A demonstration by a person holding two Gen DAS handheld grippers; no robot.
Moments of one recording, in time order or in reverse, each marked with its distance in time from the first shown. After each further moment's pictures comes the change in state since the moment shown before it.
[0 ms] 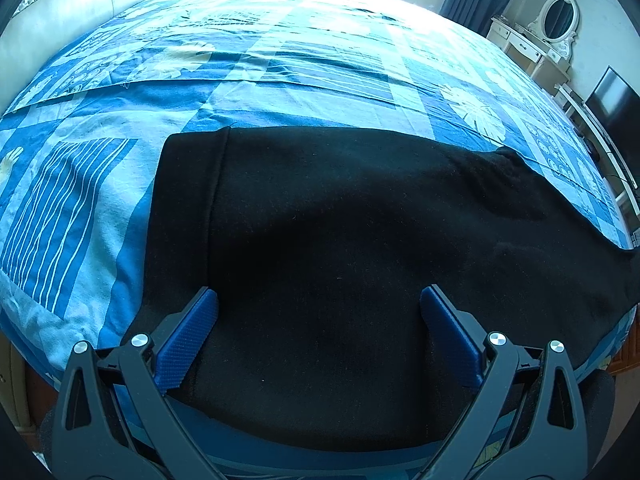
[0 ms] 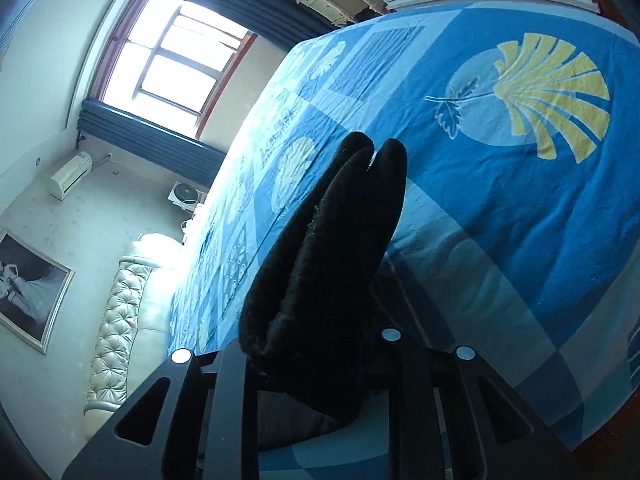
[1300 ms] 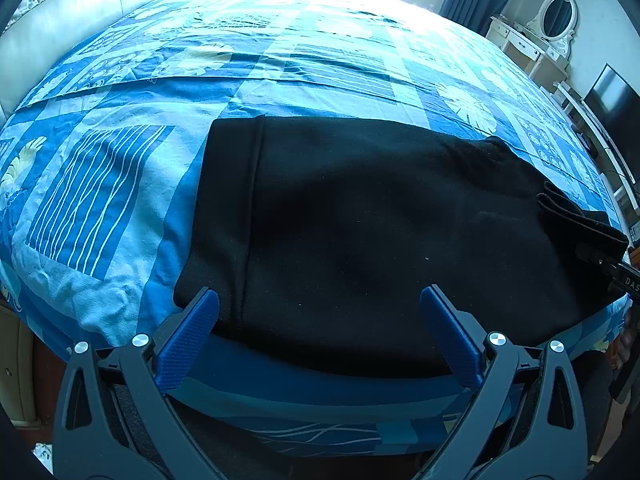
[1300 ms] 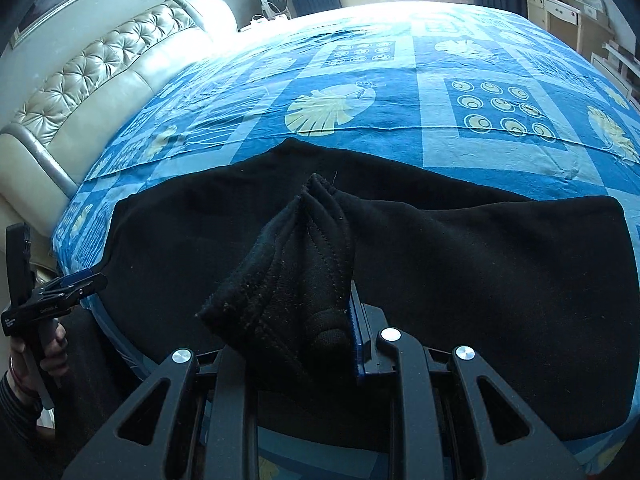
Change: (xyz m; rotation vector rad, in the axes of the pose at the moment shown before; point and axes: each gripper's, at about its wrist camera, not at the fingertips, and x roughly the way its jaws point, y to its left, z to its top) left arm -0.035 0.012 -0.023 -0.002 0.003 0.011; right arm 0.215 0.266 -0.291 -0.792 0.416 -0.216
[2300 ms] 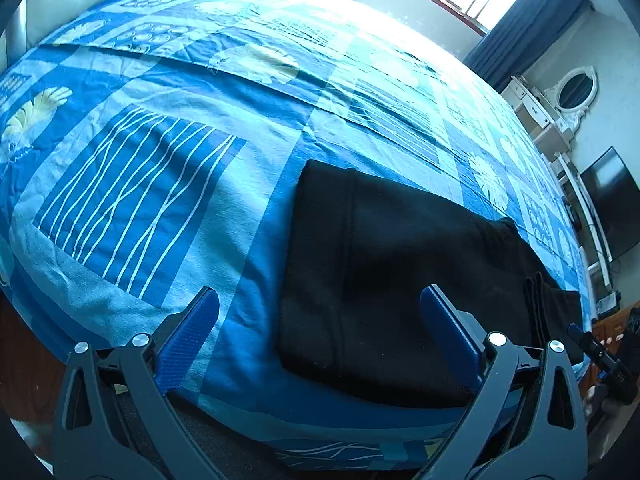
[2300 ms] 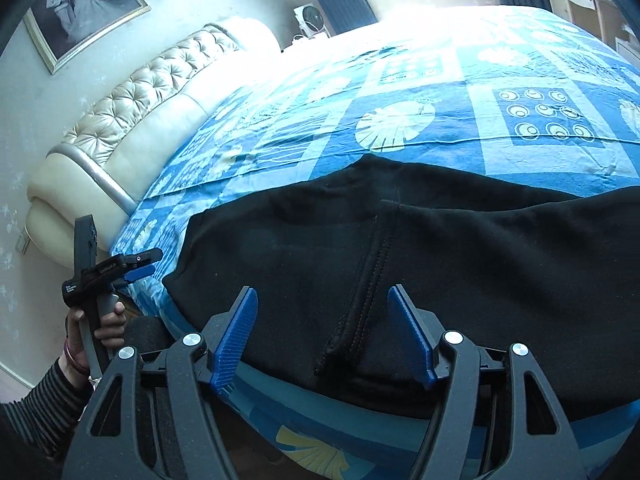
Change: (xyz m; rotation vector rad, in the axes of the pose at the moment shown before) left arm -0.008 0.096 0.027 -0.261 -0.031 -0.150; right arm -0.038 0.019 -0.008 0.058 -0.110 0.238
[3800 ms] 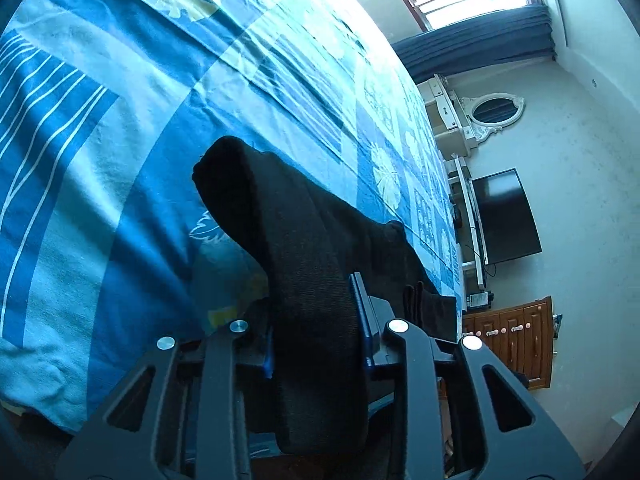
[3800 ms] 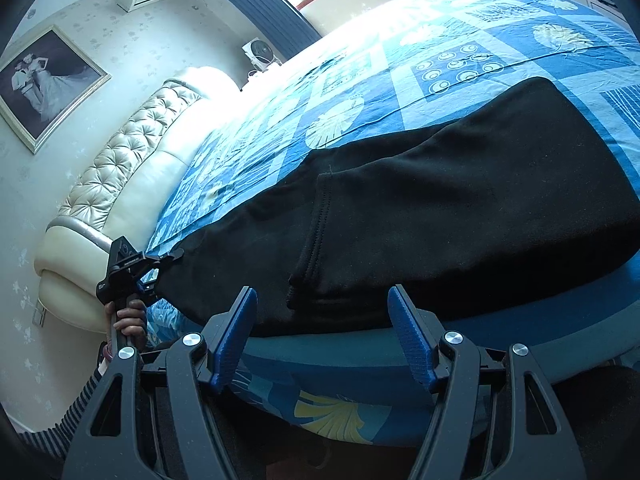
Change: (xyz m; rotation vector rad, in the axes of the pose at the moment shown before) left arm 0.042 -0.027 0.040 -0.107 0.183 -0.488; right arm -0.048 -0.033 -0.058 0.252 -0.084 -0.002
